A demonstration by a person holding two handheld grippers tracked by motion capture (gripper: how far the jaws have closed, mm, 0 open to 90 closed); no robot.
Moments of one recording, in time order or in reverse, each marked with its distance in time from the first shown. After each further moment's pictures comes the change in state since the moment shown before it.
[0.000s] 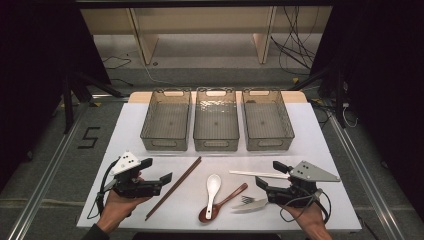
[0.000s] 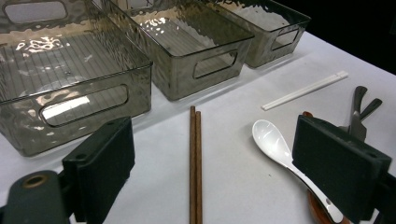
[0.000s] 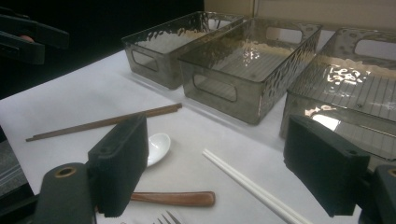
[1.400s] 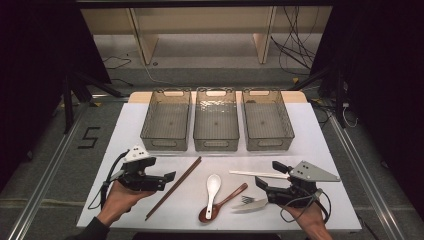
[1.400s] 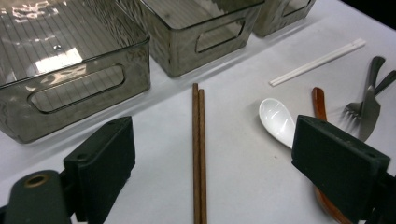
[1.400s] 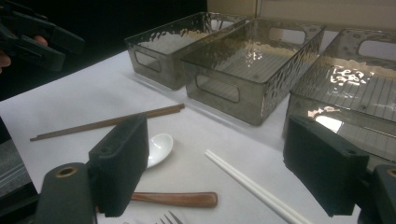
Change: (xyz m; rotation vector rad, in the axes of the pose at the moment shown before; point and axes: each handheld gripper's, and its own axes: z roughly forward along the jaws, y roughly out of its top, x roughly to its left) left arm 0.003 0.020 0.020 0.207 0.008 0.024; right arm 0.000 0.000 0.000 -0.002 0.010 0.002
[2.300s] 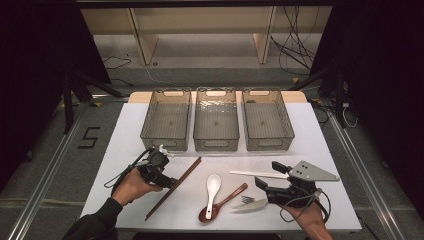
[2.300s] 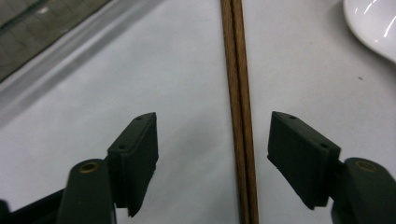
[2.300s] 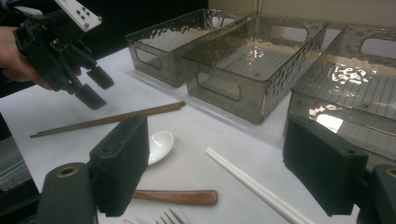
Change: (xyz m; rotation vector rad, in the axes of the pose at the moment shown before) left arm 0.009 0.001 0.069 0.473 0.055 0.112; right arm 0.000 0.000 0.001 0.010 0.003 -0.005
